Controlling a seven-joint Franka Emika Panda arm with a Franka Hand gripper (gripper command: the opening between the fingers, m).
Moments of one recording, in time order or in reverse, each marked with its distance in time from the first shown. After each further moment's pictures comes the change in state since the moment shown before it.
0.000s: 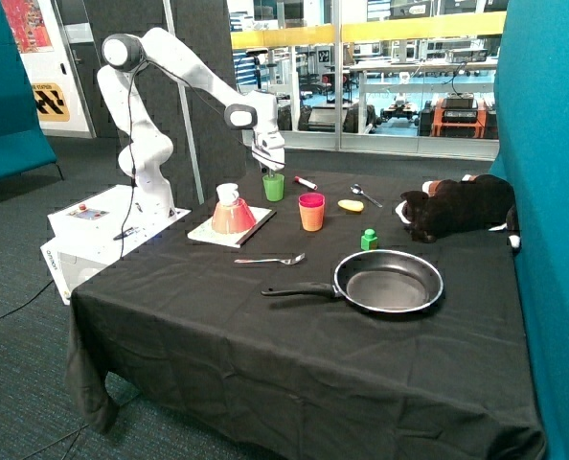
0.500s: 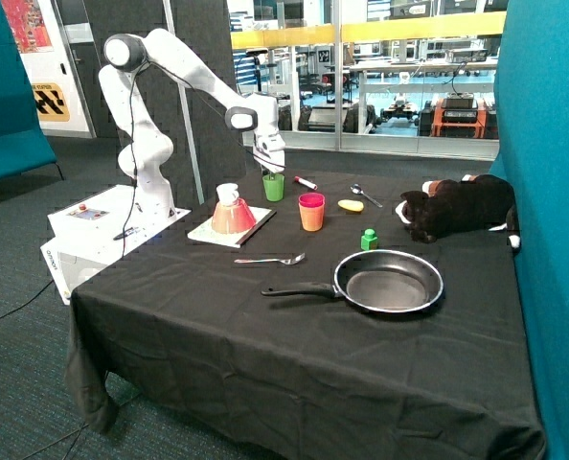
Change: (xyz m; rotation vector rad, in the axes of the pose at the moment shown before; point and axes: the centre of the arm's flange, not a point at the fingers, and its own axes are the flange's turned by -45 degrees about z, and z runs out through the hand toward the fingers) arm 0.000 0.004 0.007 -0.001 0.002 0.028
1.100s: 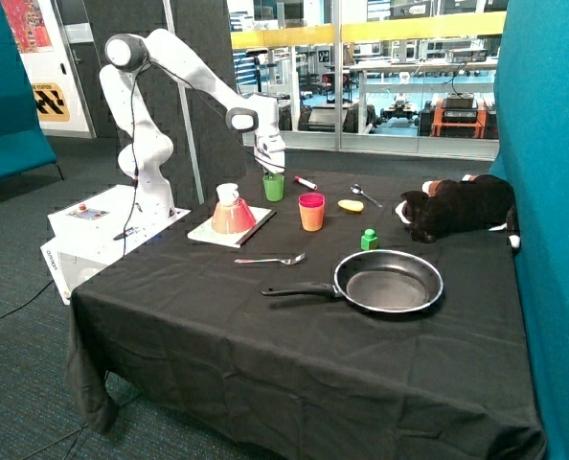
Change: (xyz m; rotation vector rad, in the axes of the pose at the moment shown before) arm 0.002 0.001 0.003 -0.001 0.001 0.018
